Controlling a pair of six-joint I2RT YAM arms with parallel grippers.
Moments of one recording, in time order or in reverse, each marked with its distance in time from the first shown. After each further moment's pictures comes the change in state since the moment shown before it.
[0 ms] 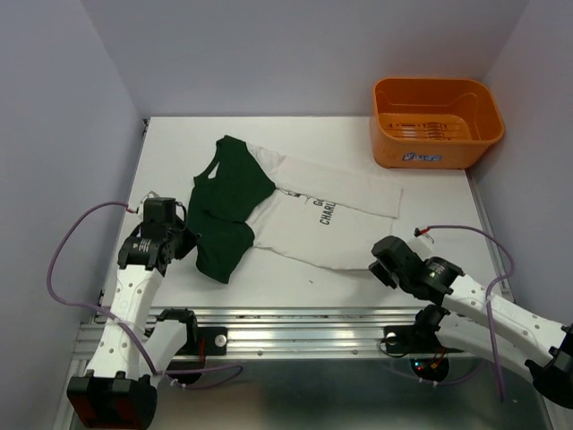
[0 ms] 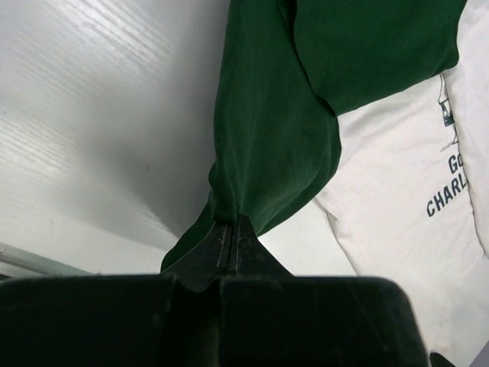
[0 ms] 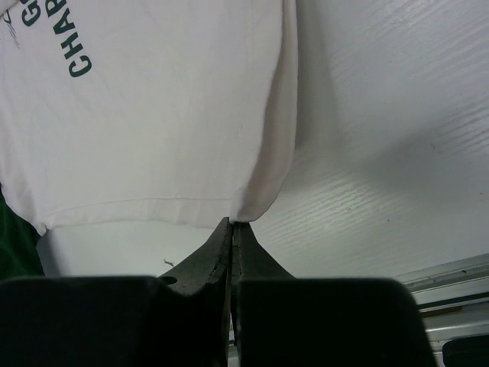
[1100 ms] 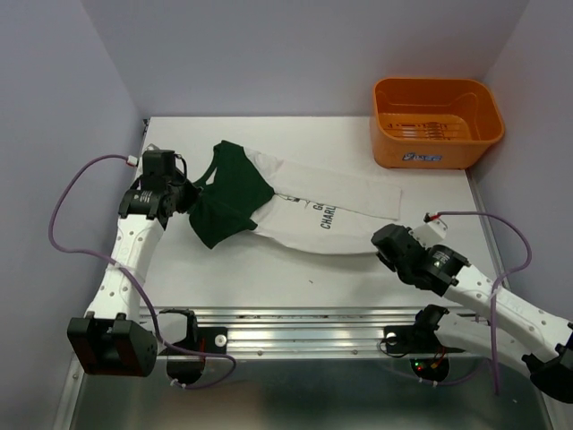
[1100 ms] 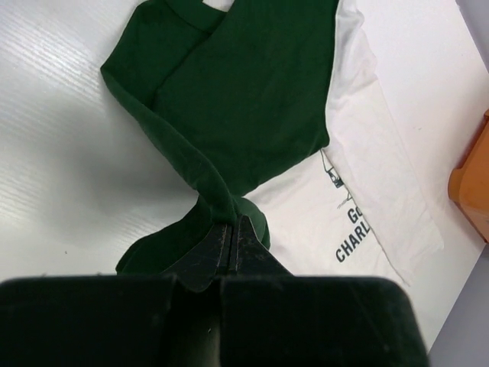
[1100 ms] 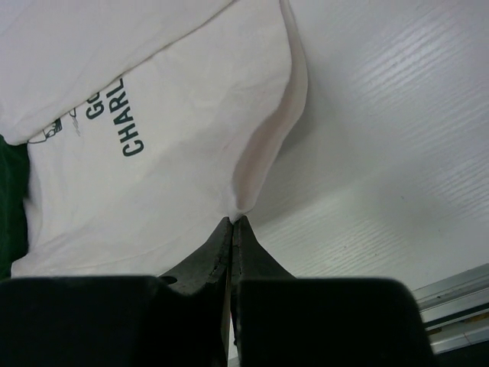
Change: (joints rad) left arm 0.000 0.277 0.300 0.105 0.028 -0.013; right arm 0.000 0.028 0.172 -0.145 0.201 -0.026
